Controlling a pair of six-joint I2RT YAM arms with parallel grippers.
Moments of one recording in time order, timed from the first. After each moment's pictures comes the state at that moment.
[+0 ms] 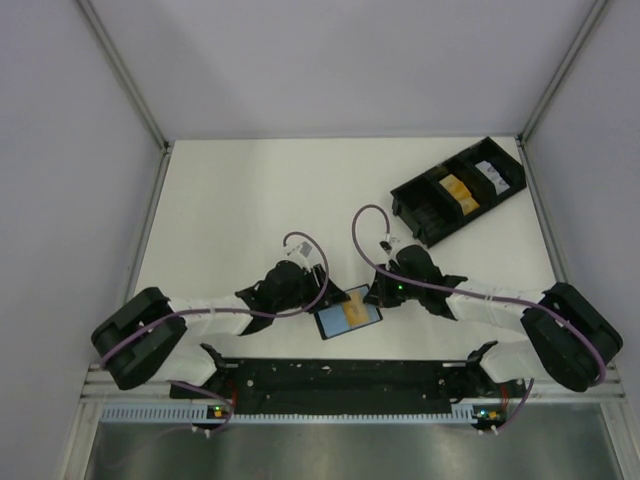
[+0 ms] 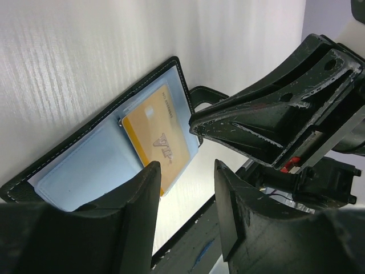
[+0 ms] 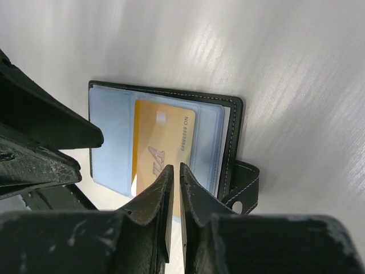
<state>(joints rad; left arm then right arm) -0.85 1.34 0.39 0.45 0.17 -1.10 0.69 1.30 0.45 0.13 -0.27 0.60</state>
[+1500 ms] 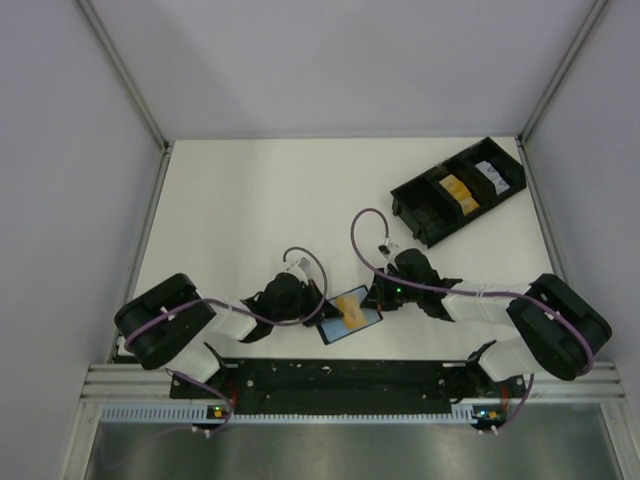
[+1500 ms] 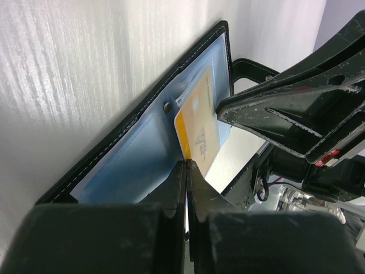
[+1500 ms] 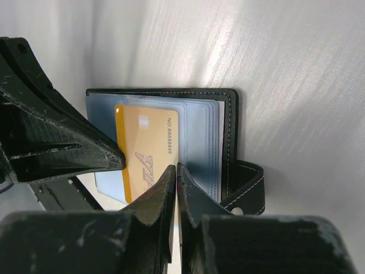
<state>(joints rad) -0.85 1.51 0.28 0.68 0.24 -1.19 0.69 1.39 0.41 0.25 -0.33 0.65</state>
